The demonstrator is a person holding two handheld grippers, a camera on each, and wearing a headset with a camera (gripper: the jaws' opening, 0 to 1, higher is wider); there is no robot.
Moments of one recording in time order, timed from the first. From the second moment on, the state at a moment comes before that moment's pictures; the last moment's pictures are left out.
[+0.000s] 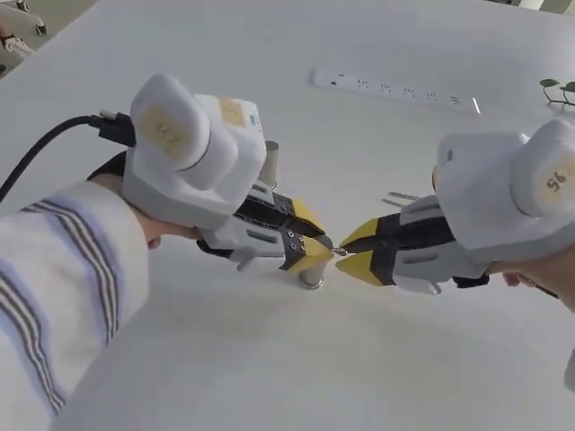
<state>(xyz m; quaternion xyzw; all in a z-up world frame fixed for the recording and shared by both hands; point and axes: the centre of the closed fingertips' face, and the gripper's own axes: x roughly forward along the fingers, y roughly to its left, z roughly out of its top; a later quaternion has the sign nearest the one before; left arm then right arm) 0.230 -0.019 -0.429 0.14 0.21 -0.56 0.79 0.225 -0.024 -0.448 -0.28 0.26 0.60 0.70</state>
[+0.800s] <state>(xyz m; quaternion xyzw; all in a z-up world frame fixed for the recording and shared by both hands) 0.230 -0.020 -0.428 0.14 0.21 -0.56 0.79 0.224 -0.023 -0.438 -0.27 0.25 0.60 0.71</state>
